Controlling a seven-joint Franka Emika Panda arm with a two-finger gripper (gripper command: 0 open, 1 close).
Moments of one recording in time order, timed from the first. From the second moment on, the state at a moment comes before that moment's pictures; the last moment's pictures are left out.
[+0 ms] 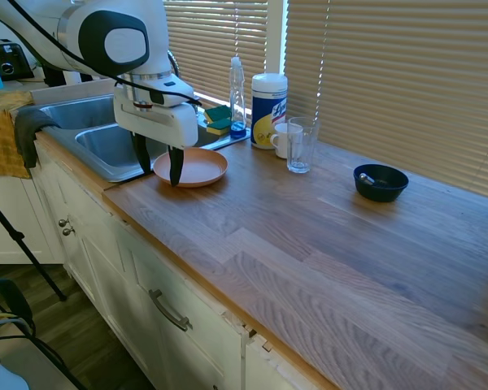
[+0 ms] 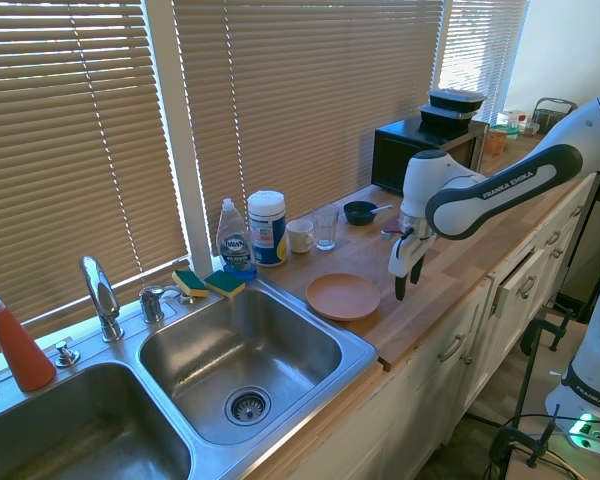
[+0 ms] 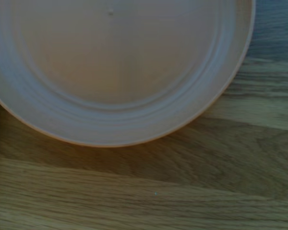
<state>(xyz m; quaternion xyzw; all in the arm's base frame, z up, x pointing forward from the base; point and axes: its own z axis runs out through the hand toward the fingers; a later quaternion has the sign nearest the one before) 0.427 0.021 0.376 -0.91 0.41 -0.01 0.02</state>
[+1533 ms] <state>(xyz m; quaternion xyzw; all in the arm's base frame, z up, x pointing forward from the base) 0.575 -0.023 0.321 -0.87 0.47 0.04 0.12</state>
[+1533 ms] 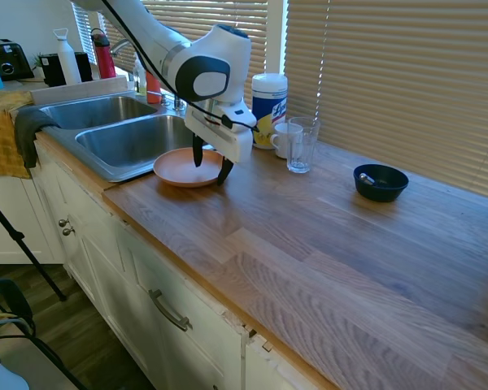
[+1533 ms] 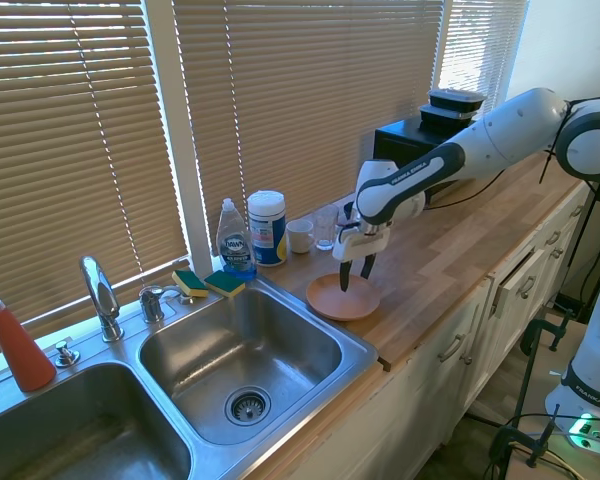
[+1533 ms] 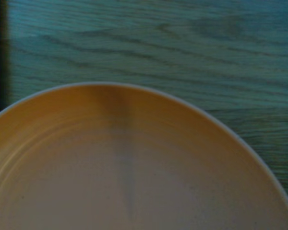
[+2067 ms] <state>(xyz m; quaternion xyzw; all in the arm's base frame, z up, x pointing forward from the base) 0.572 -0.028 0.315 -0.88 0.46 0.06 0.13</state>
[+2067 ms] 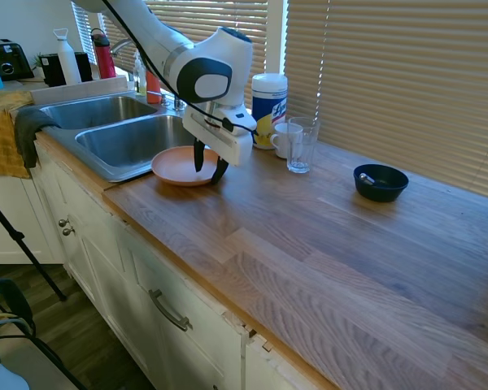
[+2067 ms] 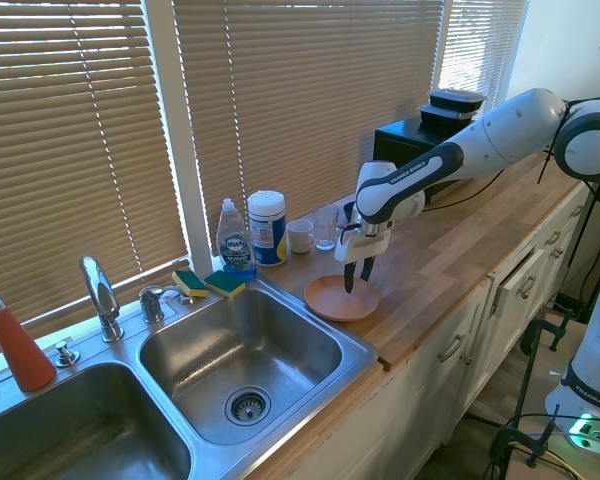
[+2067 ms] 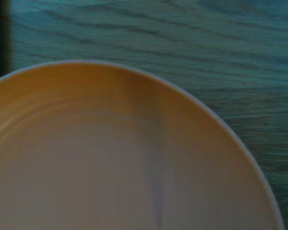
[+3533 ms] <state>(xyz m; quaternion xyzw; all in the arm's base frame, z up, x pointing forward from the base) 0.562 -0.034 0.354 -0.89 0.38 0.09 0.23</state>
